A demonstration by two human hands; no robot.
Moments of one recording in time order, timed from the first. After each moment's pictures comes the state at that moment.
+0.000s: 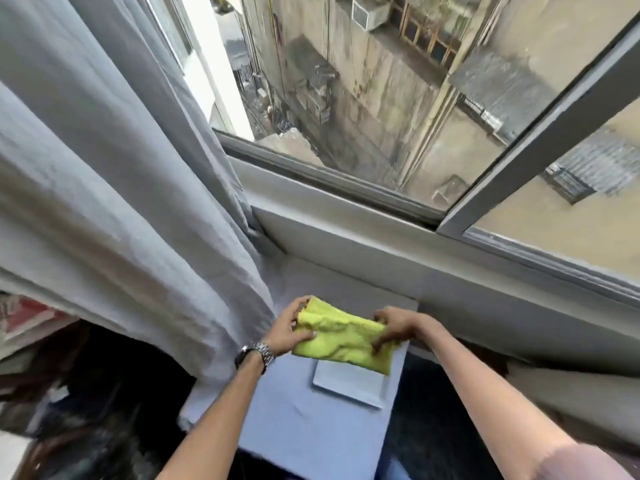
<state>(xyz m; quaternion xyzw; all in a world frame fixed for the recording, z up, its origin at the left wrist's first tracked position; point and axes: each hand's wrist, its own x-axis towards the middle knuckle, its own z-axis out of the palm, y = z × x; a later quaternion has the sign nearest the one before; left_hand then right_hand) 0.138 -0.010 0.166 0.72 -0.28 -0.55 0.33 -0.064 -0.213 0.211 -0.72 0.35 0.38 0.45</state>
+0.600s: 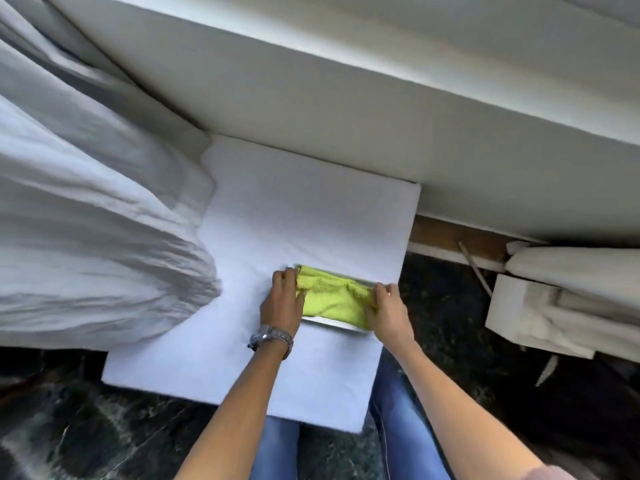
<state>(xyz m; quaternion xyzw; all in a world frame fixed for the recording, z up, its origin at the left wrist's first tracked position) 0.007 0.021 -0.109 0.85 -0.38 -0.37 0.09 -0.196 -0.075 -0.097 -0.72 0.58 0.19 0.33</state>
